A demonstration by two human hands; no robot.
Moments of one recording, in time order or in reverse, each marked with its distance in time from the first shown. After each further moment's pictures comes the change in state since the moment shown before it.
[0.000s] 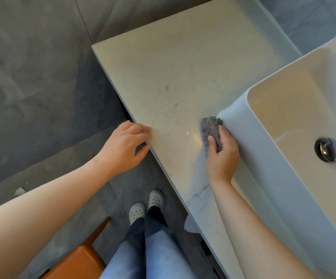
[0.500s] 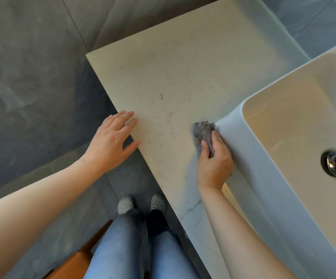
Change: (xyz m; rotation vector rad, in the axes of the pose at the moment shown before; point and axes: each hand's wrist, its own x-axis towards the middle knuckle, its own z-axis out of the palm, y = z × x) left_hand 0.024 -0.019 -0.007 0.154 -0.001 -0.138; right_hand 0.015 -0.005 0.016 0.023 0.094 -0.057
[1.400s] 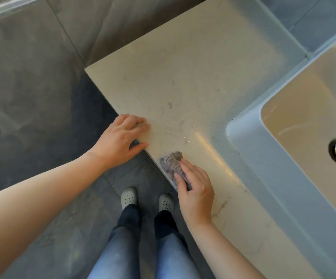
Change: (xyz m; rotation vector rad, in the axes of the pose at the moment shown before) left_hand 0.043 -0.056 -0.010 -0.060 -0.040 0.277; right_hand -0.081 -0.061 0.016 0.017 -0.225 -0.033
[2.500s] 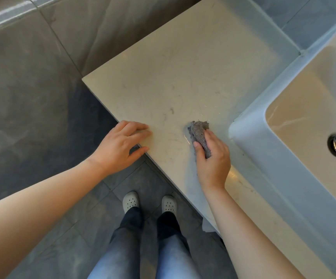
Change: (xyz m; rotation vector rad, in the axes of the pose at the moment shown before) left_hand 0.003 -0.021 -0.004 -0.087 0.002 0.098; right_hand 0.079 0.009 0.010 -0.117 0.126 0.153
